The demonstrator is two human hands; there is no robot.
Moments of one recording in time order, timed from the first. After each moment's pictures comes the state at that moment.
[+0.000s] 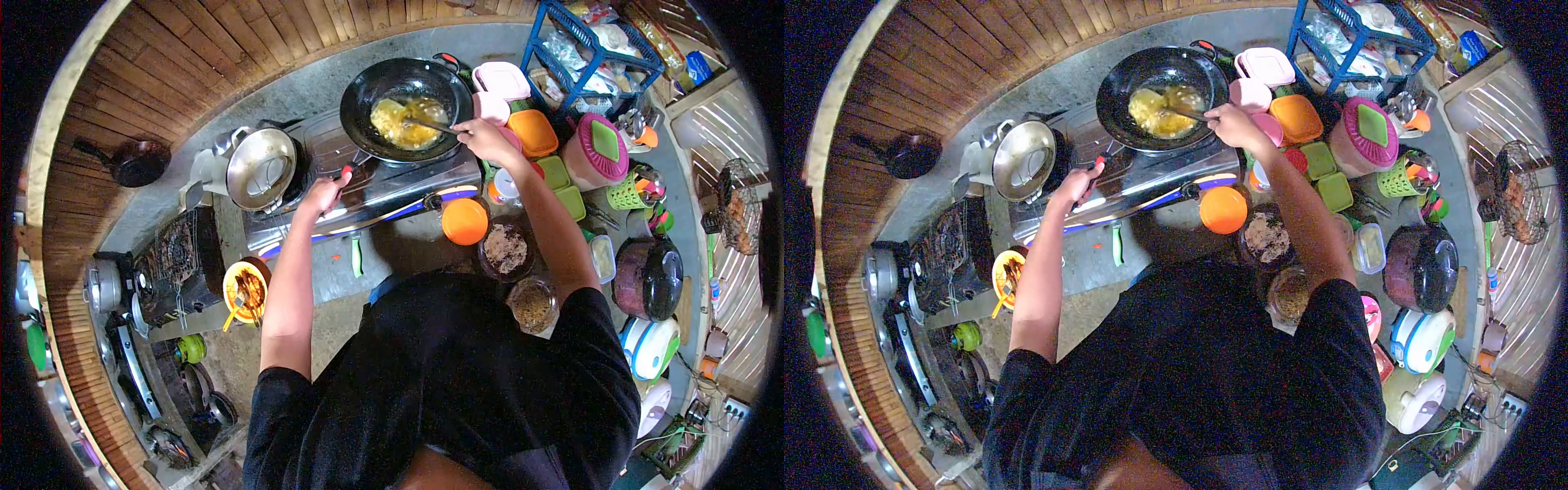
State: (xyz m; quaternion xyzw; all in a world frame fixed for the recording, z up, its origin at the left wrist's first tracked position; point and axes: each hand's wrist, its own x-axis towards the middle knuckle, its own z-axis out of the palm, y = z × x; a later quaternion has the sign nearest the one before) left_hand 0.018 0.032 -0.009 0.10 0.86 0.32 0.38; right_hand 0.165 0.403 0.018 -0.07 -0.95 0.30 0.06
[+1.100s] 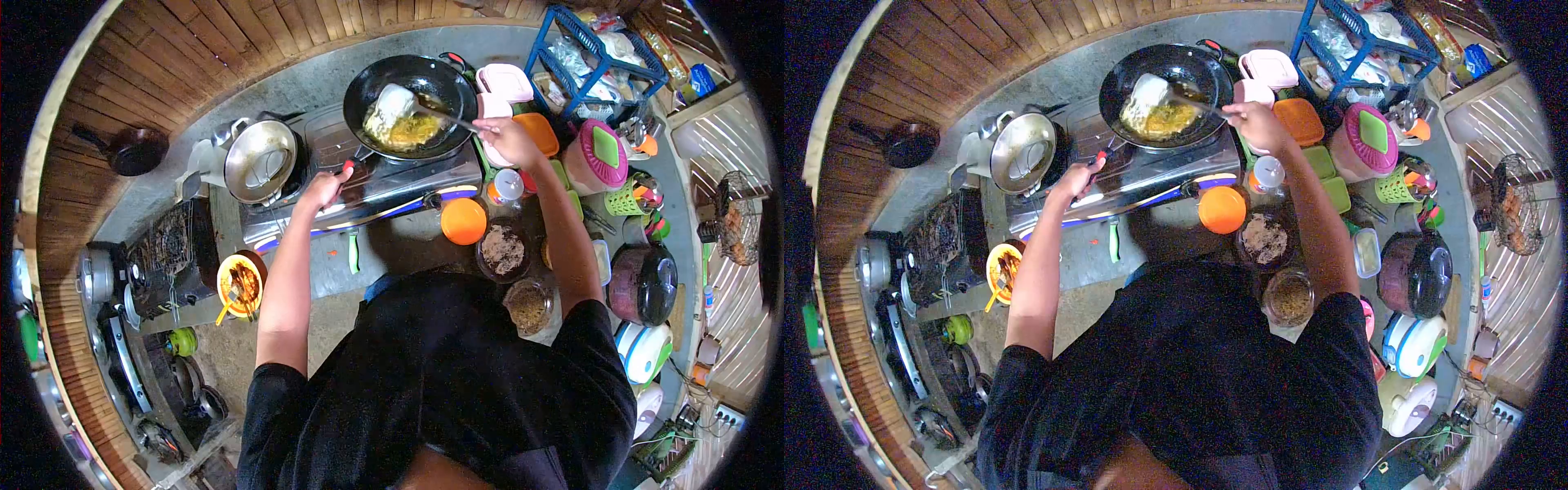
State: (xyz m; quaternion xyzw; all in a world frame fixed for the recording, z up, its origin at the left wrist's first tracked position) left_hand 0.016 0.032 -0.015 0.10 0.86 0.34 0.37; right_hand 0.192 0.426 0.039 -0.05 -0.90 0.44 0.07
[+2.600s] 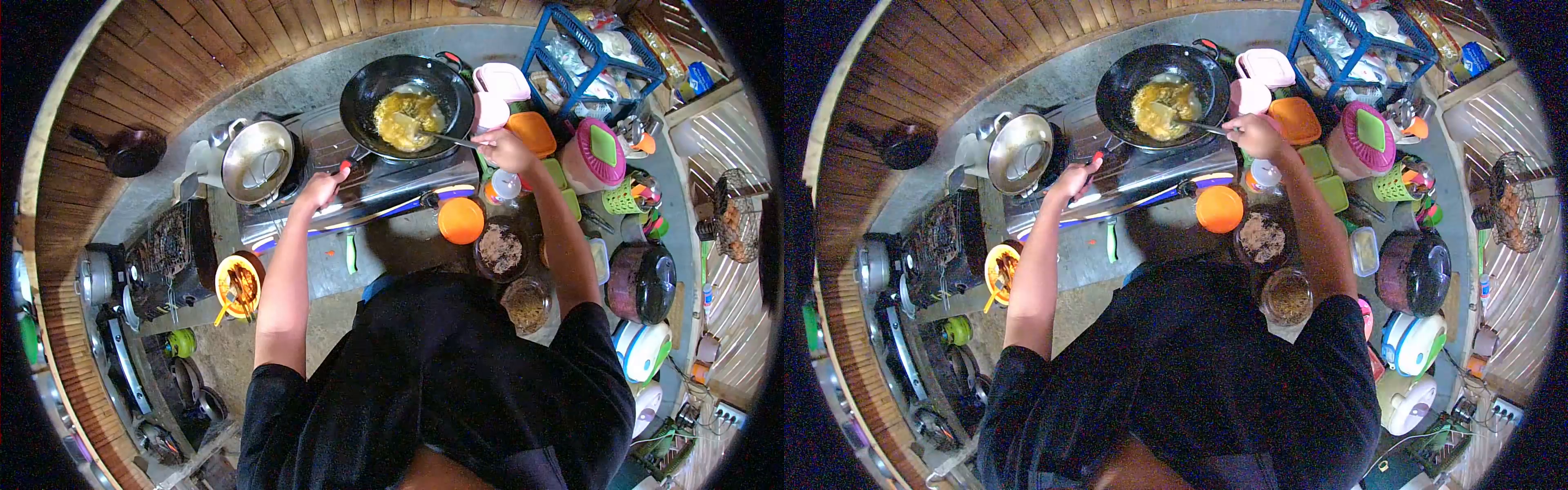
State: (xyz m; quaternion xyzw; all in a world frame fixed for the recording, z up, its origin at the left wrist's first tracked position) left_hand 0.019 0.031 -0.013 0.10 0.85 0.35 0.38; right_hand 0.205 0.430 0.025 -0.03 -0.93 0.36 0.01
